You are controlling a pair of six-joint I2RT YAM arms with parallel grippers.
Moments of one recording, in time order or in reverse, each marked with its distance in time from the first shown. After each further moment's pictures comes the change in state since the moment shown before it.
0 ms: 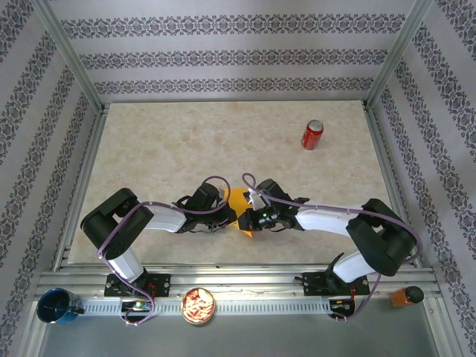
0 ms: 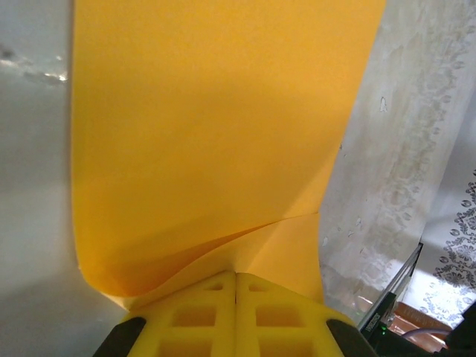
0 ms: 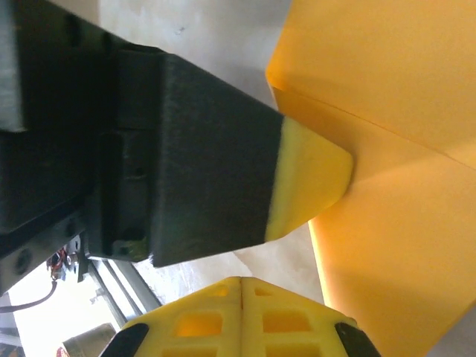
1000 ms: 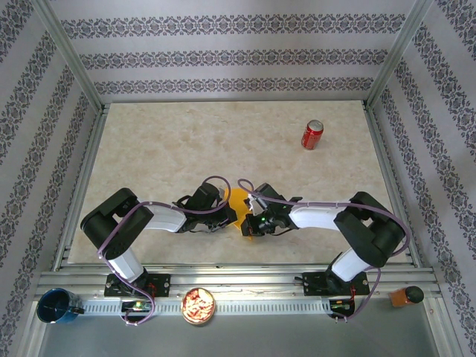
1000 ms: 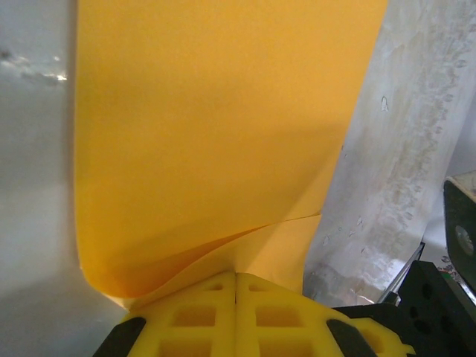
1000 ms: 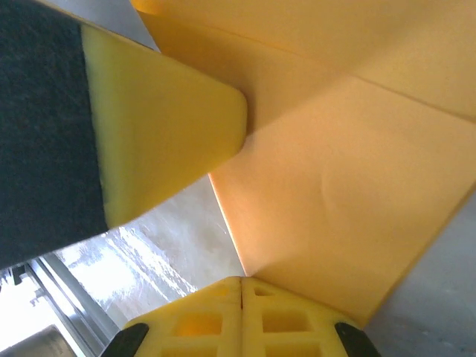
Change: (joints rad) left arm 0.000 0.000 0.003 -0.008 0.000 0.004; right arm 0.015 0.070 0.009 -0.100 0.047 -0.011
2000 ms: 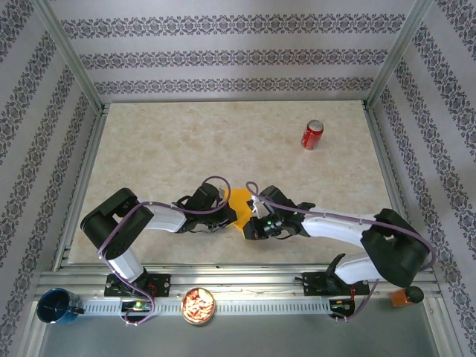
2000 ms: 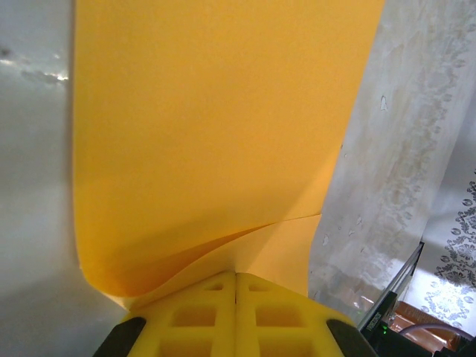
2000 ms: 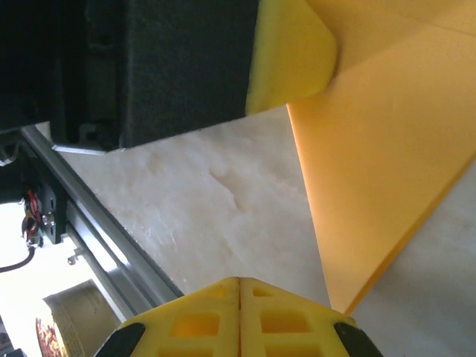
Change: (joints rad) left arm 0.000 0.000 -0.004 0.006 0.001 -0.001; right arm 0.034 -0.173 -0.045 -0.044 -0.012 -0.012
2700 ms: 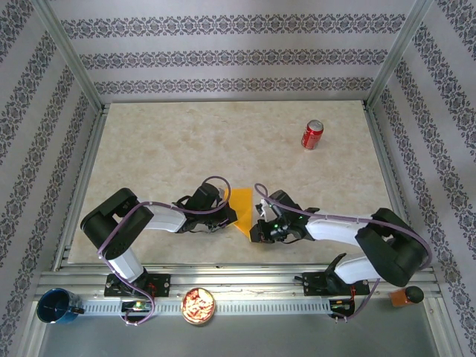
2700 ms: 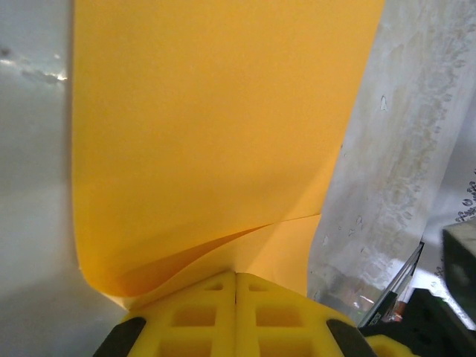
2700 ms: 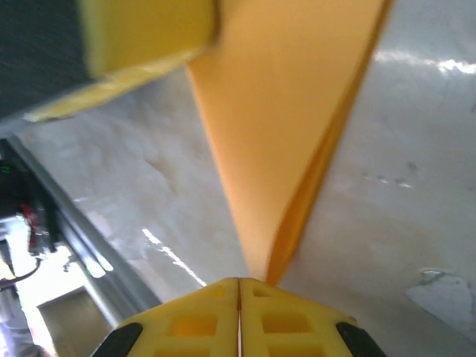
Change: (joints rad) left arm 0.000 0.000 0.000 0.000 0.000 0.000; right arm -0.078 -0.026 -0.128 0.108 -0.068 0.085
